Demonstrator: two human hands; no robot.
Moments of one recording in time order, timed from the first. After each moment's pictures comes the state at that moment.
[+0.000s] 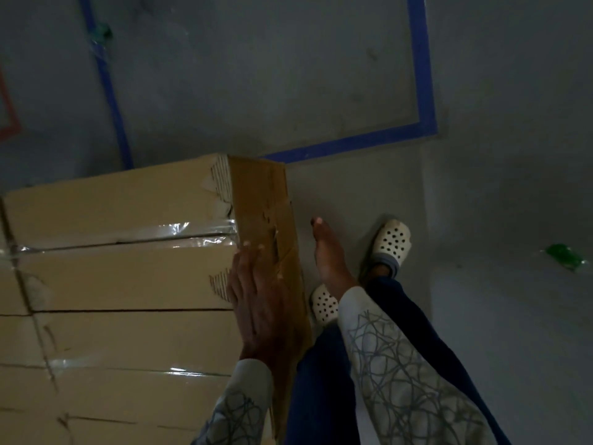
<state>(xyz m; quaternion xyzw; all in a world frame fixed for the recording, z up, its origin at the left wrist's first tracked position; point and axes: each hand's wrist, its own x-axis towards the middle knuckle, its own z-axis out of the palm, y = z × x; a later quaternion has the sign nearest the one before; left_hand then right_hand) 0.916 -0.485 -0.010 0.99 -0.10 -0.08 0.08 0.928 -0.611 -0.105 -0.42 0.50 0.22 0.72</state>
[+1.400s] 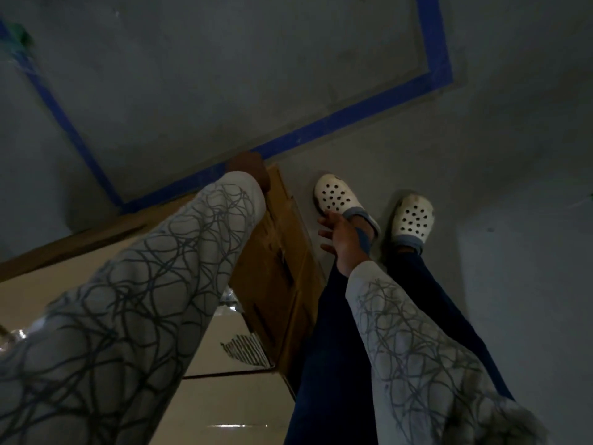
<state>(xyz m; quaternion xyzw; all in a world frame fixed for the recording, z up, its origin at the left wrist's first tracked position) 1.217 -0.590 -0.189 0.77 -0.21 -0.53 -0.28 0.992 -0.628 -0.214 -0.18 0.67 0.25 0.67</state>
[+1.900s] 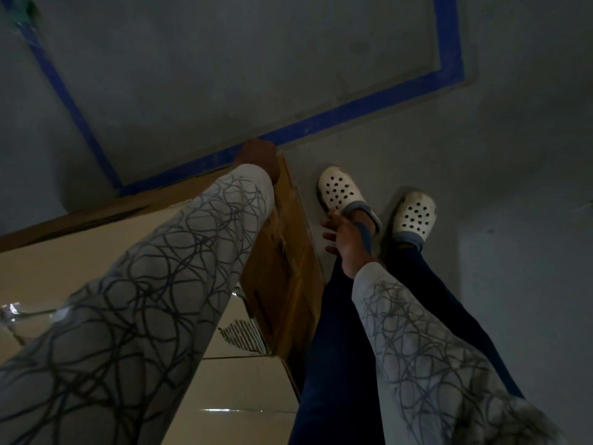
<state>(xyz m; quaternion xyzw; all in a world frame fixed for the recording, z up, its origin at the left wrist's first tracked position) 1.201 -0.578 -0.186 0.78 -0.26 -0.50 -0.28 0.966 -0.608 -0.218 -0.23 0.66 0.28 0.66</state>
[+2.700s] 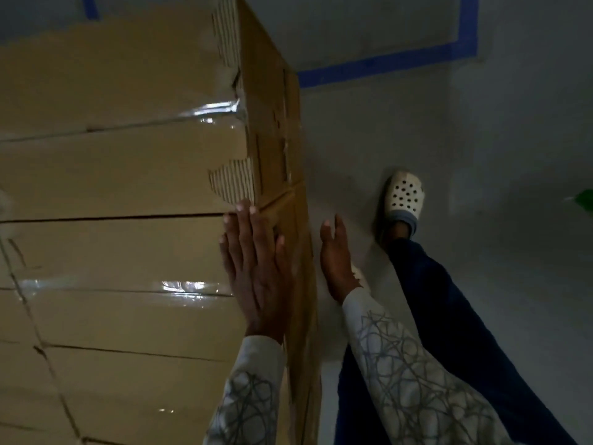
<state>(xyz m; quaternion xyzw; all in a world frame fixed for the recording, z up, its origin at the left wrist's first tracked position) 0.821 -0.390 -0.029 0.99 -0.09 -0.08 0.04 0.781 -0.487 -0.132 -0.46 0.56 0.21 0.66</state>
